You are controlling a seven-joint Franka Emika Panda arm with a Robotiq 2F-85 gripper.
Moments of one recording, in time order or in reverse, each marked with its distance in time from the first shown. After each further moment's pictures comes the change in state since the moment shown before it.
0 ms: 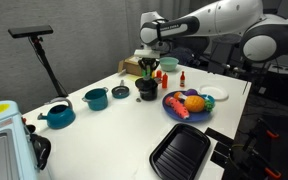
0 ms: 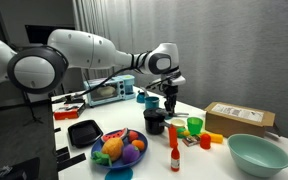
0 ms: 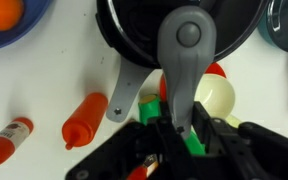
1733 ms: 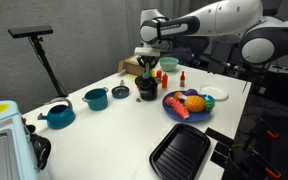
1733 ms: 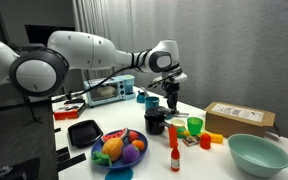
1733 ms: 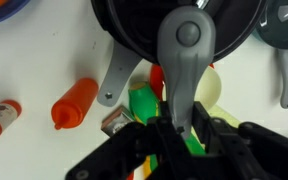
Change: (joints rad) arm -0.004 0.024 0.000 0.061 -0.009 0.007 -0.052
